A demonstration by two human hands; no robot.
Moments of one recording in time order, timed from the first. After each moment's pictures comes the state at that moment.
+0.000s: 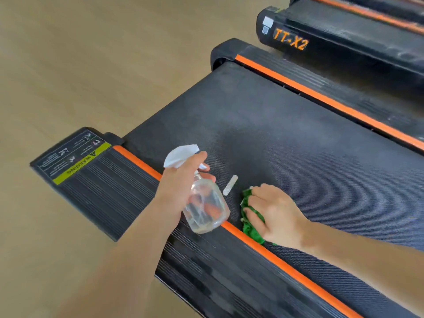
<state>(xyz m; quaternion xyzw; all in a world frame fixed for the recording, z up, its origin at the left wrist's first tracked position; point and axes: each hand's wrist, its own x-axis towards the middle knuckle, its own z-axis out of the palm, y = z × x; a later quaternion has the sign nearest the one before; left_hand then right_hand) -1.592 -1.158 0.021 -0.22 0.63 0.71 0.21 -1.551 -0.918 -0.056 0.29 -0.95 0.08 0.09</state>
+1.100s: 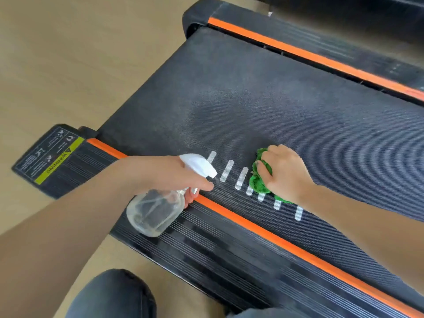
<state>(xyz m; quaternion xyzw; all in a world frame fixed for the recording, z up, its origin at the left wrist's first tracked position) -1.609 -1.144 0.045 0.06 0.83 0.23 0.50 -1.552 -0.857 -0.061 0.09 -0.98 0.11 0.11</state>
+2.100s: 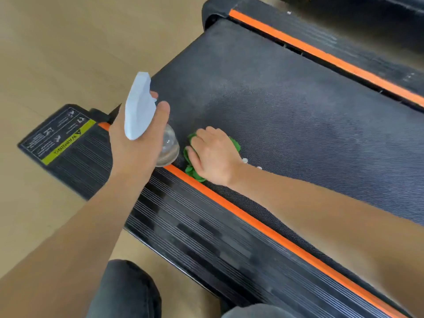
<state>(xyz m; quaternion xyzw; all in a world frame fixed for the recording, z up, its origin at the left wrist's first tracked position) -1.607 -1.179 0.019 -0.14 0.74 0.65 -0.08 -1.622 -1.012 -0.064 0.27 -0.94 0.12 0.17</state>
